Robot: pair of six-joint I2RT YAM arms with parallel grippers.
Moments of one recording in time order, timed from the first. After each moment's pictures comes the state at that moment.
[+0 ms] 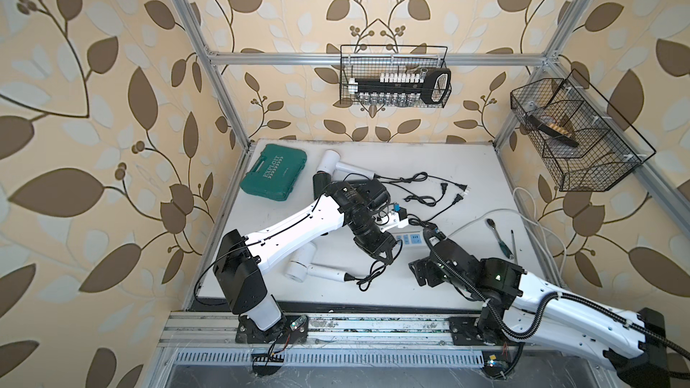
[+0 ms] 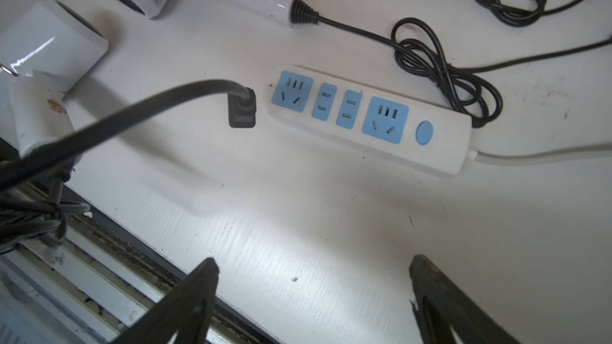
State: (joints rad) left arm -0.86 1.59 1.47 -1.18 0.68 -0.11; right arm 1.03 0.86 0.62 -0.69 0.35 0.56
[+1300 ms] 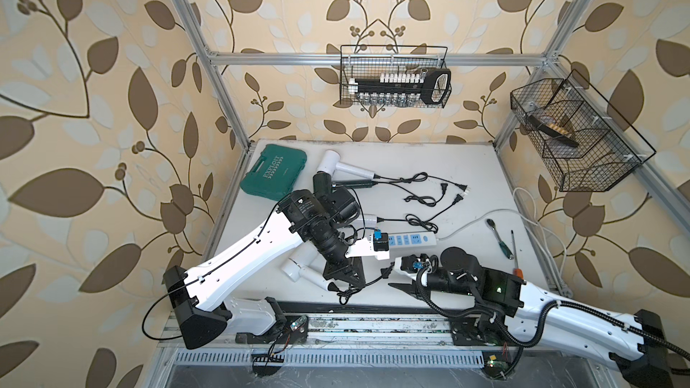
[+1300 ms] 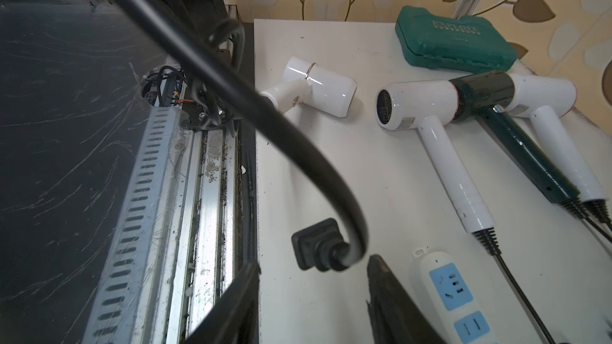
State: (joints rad) left arm -0.86 1.31 1.43 -1.48 0.77 0.55; right arm 1.06 0.71 0.46 -0.19 -0.16 -0.21
